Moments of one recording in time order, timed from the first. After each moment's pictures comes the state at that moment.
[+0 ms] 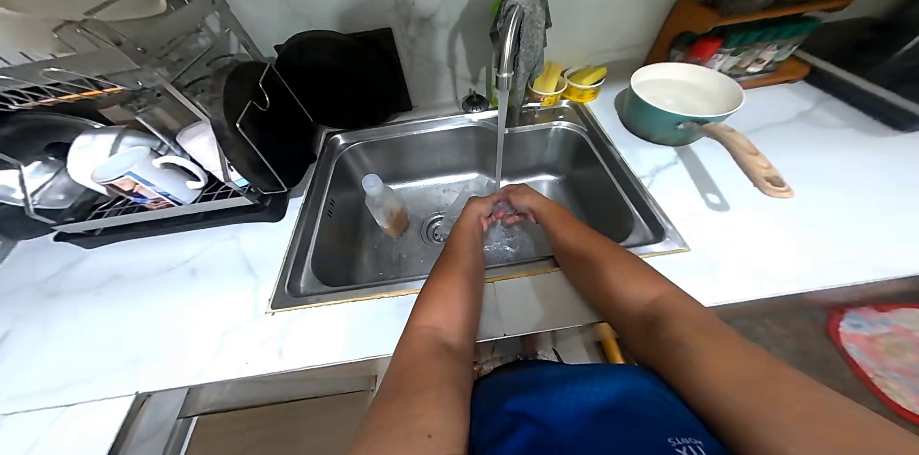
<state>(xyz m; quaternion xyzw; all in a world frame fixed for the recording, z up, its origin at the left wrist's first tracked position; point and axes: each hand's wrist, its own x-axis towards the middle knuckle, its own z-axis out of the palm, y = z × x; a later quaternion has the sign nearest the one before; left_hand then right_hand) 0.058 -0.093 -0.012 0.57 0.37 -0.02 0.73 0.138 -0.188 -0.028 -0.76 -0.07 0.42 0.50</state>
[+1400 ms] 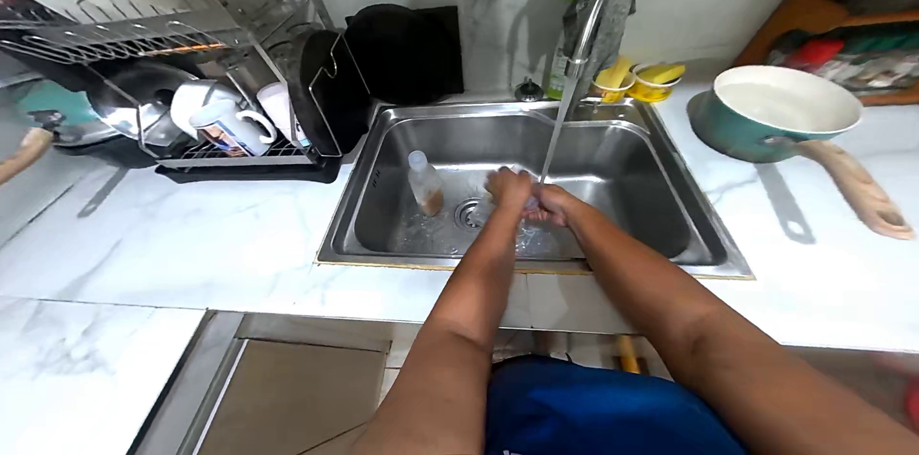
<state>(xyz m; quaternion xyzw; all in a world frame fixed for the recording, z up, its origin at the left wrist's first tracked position) 0.037 -0.093 0.031 0.80 0.40 0.07 0.44 0.115 -0.171 -0.025 -0.70 -0.06 0.46 0.55</state>
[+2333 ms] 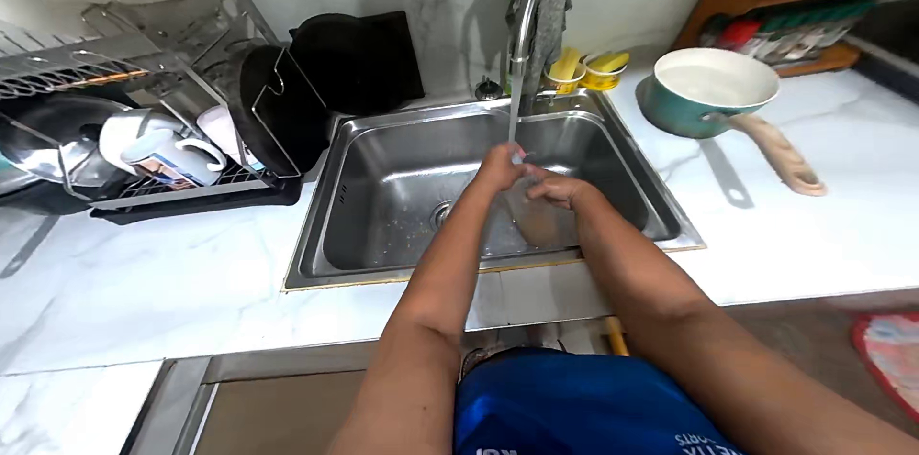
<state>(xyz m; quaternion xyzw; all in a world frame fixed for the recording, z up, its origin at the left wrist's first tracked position) 0.068 -0.086 0.058 0.91 0.05 0.03 0.40 0.165 -0.238 -0.024 -0.65 -0.33 0.42 0.54</state>
